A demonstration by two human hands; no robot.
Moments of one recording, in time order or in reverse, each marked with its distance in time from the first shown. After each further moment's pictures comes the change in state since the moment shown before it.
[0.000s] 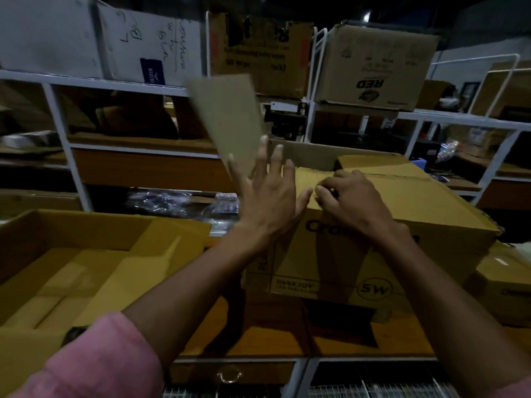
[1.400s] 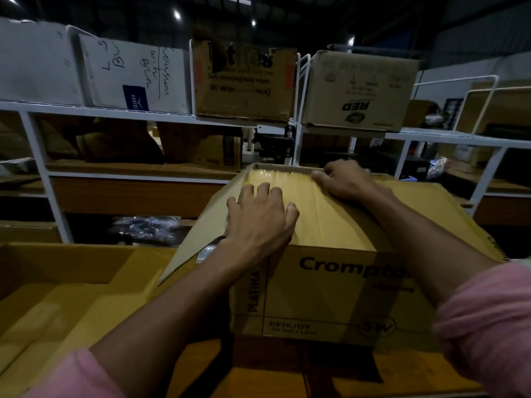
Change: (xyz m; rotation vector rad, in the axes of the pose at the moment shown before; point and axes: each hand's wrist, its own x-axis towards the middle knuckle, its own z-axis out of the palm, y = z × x) left_hand 0.039 0.002 -0.001 -0.245 -0.200 -0.055; right_hand 0.123 0.048 -0.010 0.028 -0.285 0.270
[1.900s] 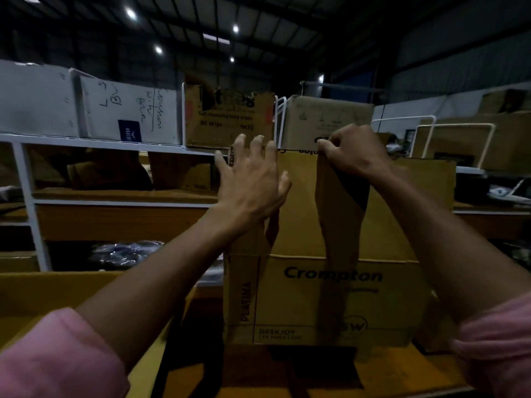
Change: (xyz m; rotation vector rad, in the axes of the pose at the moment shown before) left_hand 0.016 0.015 -0.098 0.055 0.244 0.086; right_hand -0.066 -0.045 -0.116 -0.027 0.413 -0.106
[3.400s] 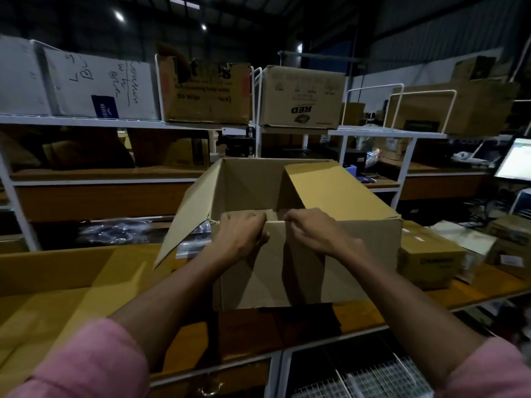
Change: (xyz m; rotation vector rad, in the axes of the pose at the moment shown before) left_hand -0.120 0.004 0.071 -0.118 -0.469 0.208; right_hand -0.195 0.002 0.060 0.015 -0.452 -0.070
